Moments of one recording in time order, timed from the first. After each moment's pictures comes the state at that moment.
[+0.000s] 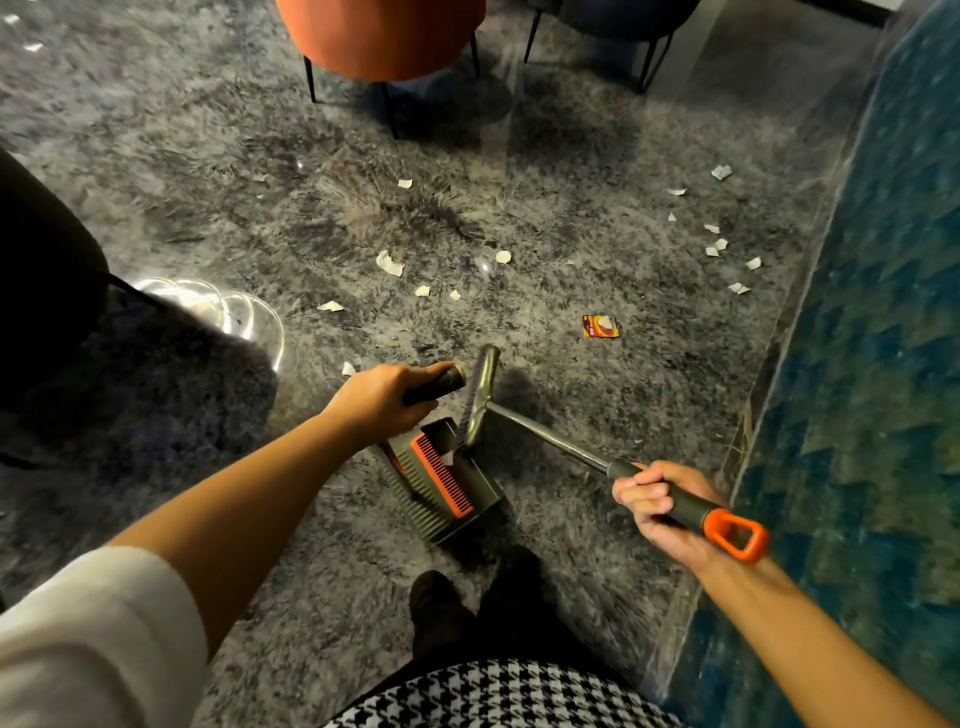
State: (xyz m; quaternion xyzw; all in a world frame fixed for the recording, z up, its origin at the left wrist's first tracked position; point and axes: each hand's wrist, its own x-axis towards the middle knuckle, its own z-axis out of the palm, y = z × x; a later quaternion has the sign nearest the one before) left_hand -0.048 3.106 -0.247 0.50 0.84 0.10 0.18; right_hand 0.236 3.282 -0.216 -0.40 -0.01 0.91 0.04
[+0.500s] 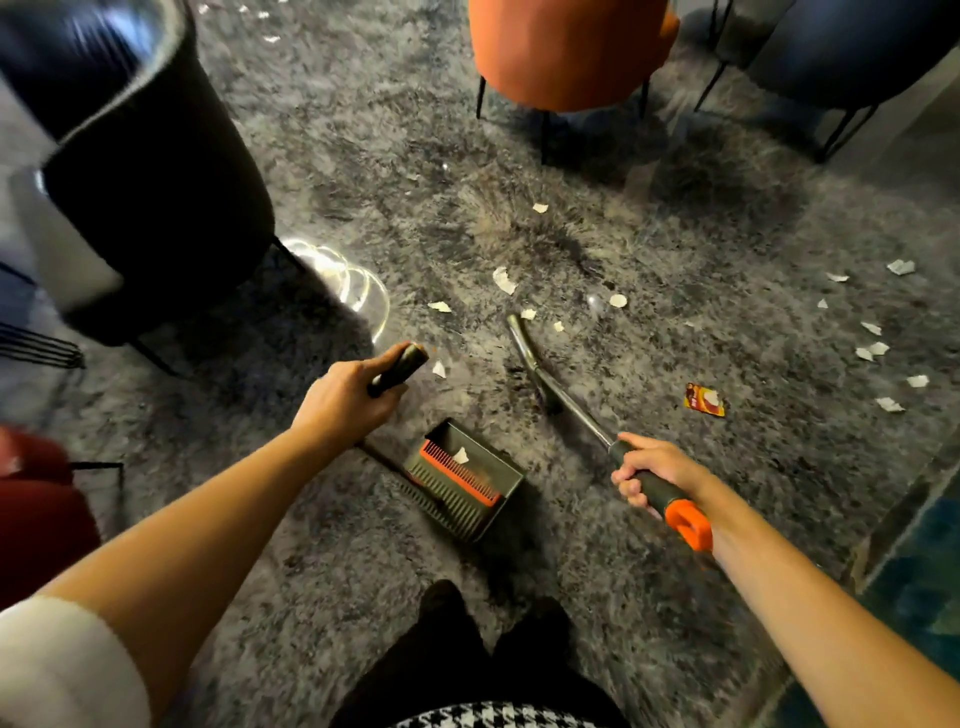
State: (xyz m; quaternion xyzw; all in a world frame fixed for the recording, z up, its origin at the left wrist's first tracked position) left_hand -0.077 3.010 -0.208 0.19 0.95 0.24 0.09; right_hand 0.088 3.298 -0.223 -0.44 -0.46 0.75 -0.21
